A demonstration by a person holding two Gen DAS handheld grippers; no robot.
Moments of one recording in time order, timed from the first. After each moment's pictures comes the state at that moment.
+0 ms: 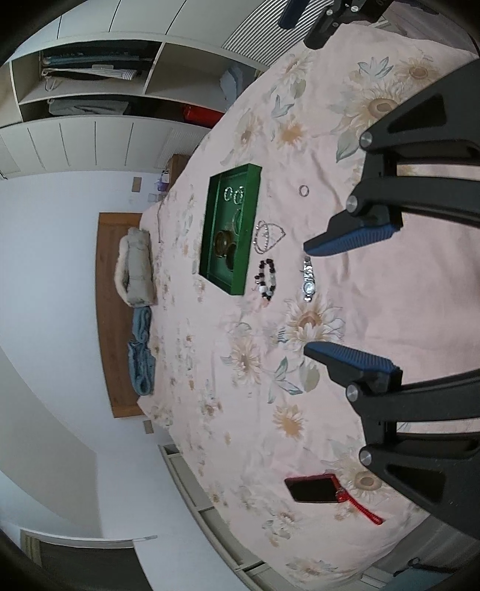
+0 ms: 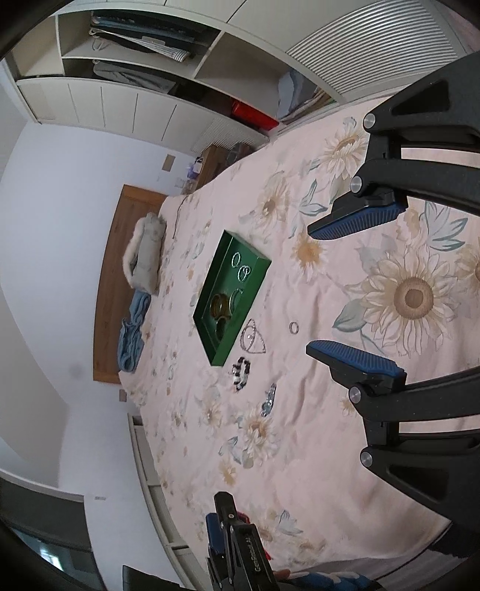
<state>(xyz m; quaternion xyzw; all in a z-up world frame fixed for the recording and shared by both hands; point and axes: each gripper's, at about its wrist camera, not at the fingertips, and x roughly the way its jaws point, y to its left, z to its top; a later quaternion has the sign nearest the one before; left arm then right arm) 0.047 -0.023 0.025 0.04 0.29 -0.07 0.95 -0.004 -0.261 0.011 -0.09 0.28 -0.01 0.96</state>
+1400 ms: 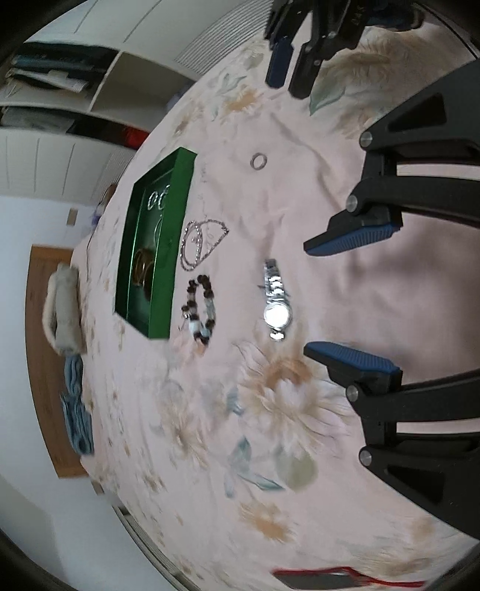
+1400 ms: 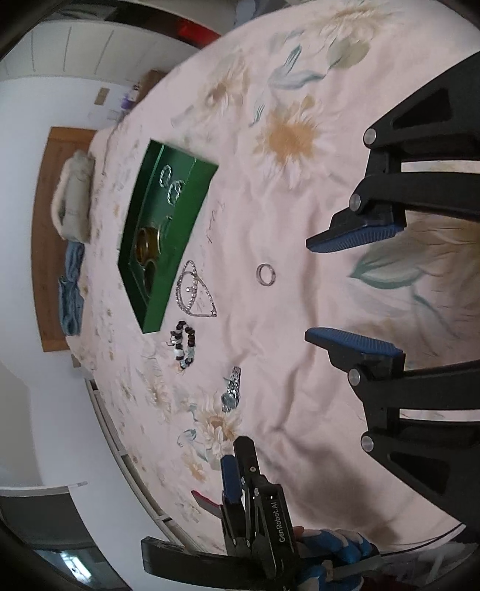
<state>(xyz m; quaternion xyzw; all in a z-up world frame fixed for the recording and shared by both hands) 0.183 -0.040 -0.088 0.06 0.40 -0.17 0.90 0.153 -0.254 -0.099 -0.02 0.40 0.11 0.91</state>
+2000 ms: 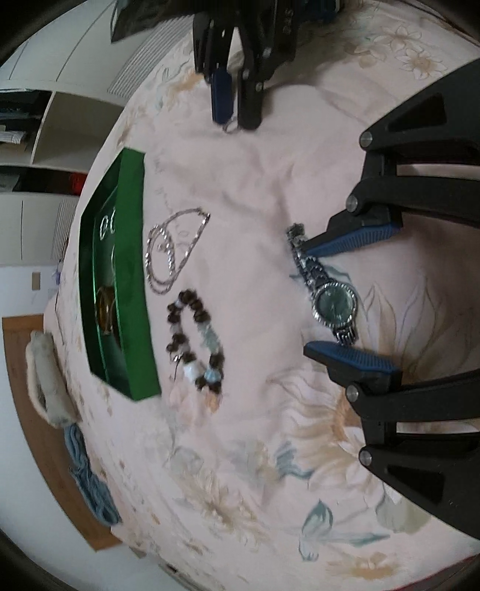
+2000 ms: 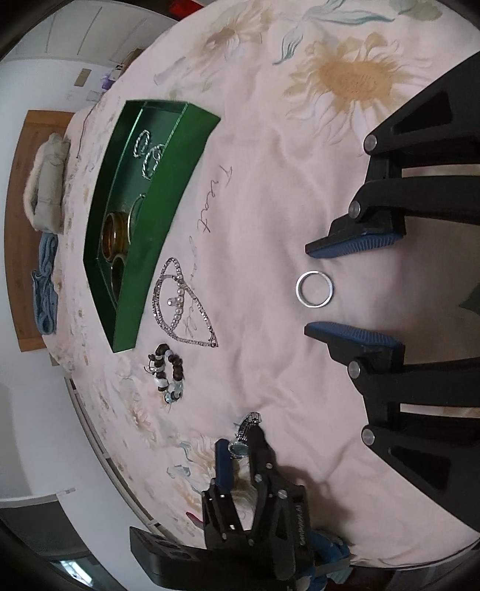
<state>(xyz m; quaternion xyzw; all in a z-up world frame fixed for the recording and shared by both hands) 0.254 -0.060 -0.137 0.15 0.42 -0.27 0.85 0.233 -0.255 -0.145 -0.01 0.44 0.13 0.89</state>
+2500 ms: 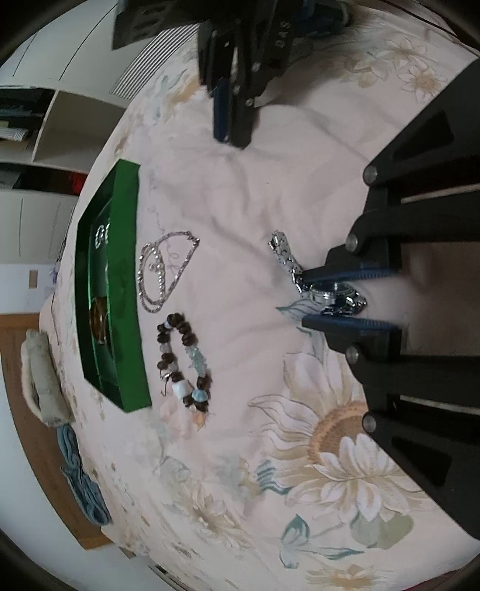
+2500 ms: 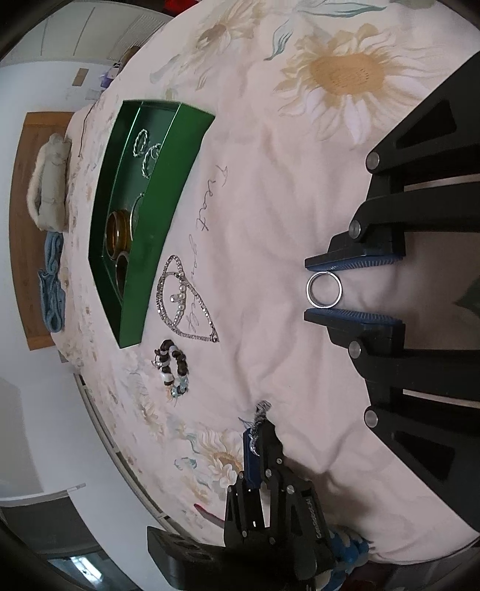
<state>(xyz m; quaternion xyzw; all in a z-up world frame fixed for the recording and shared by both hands) 0.234 -0.069 -0.135 0.14 0.43 -0.25 0.86 0.221 -0.260 -0.143 0.01 0.42 0.14 0.90</state>
